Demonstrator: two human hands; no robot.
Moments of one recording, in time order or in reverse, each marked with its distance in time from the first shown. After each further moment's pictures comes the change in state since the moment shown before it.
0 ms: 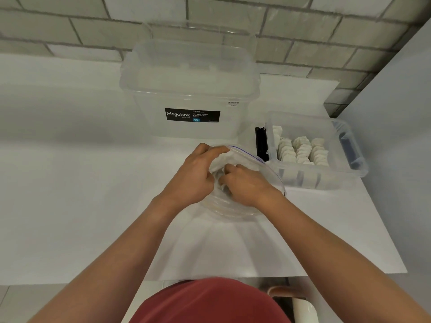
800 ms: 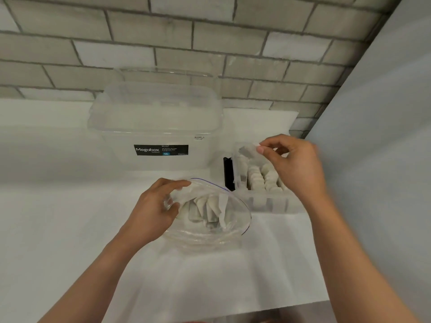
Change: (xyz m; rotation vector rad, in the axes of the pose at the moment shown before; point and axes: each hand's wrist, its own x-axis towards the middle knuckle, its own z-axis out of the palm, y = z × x) left_hand -0.006 -0.002 -0.006 -0.035 0.102 -0.017; right_hand -0.085 0.097 -0.120 0.659 0.841 0.426
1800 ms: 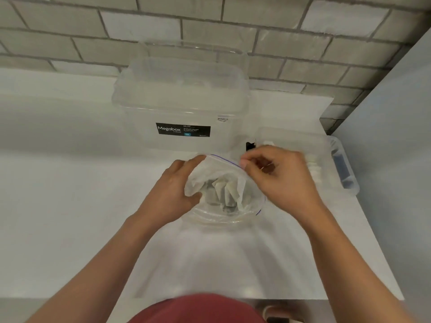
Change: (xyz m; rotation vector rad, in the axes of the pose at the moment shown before) left_hand -0.004 -0.006 0.000 0.174 -0.062 -0.077; right_hand -0.041 -0.033 0.042 0.169 -0.302 -0.134
